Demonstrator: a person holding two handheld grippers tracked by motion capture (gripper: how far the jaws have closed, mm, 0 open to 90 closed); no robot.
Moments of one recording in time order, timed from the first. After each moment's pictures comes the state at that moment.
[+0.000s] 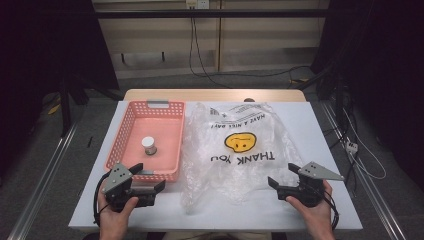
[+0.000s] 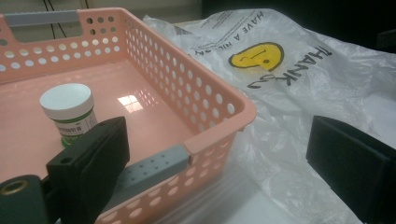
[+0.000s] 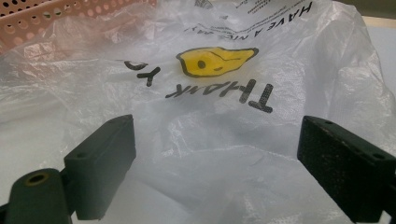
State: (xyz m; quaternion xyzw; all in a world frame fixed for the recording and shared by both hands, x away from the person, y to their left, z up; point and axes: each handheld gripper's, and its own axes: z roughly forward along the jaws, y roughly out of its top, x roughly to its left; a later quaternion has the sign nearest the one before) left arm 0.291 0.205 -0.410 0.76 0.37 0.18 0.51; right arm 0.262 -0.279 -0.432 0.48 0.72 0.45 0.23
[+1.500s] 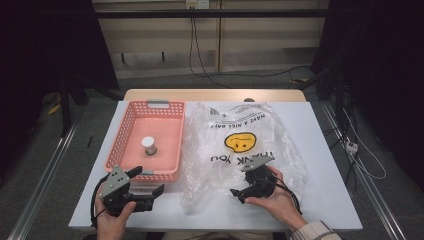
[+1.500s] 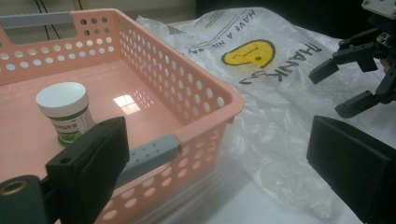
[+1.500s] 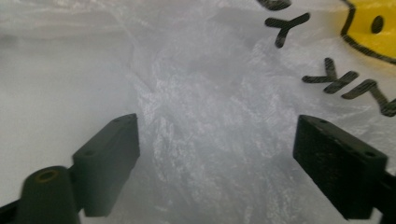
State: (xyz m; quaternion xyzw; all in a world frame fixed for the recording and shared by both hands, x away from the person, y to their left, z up) left arm 0.282 0.208 -0.409 0.76 0.36 0.18 0.51; right arm 0.312 -0.179 -0.449 0.36 0.87 0.32 0.10
